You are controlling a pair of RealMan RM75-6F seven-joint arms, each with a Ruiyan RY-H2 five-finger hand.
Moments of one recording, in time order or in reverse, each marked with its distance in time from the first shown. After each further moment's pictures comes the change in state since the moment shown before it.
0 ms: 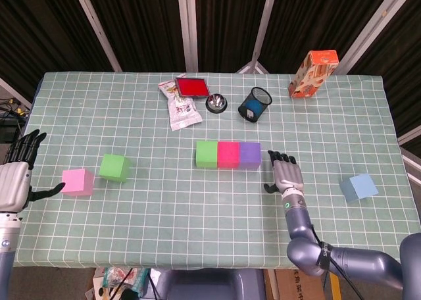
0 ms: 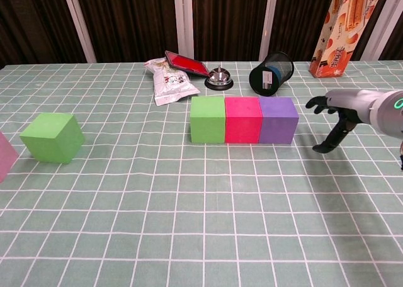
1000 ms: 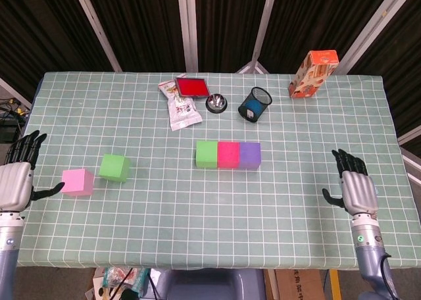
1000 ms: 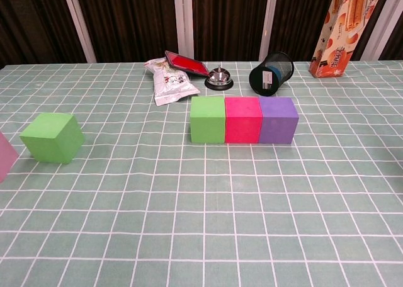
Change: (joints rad) left arm -0.007 -0.047 -0.002 0.050 -0.008 0.016 0.055; right arm -0.383 0.341 -0.197 -0.151 -0.650 0.202 0.405
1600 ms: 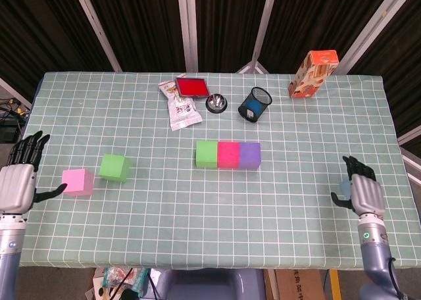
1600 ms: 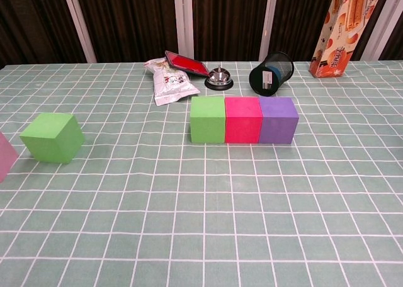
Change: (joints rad) left arm 0.008 -0.006 0.012 -0.014 0.040 0.024 0.021; right arm -0.015 -0.025 0.049 0.093 0.171 -0.122 0.010
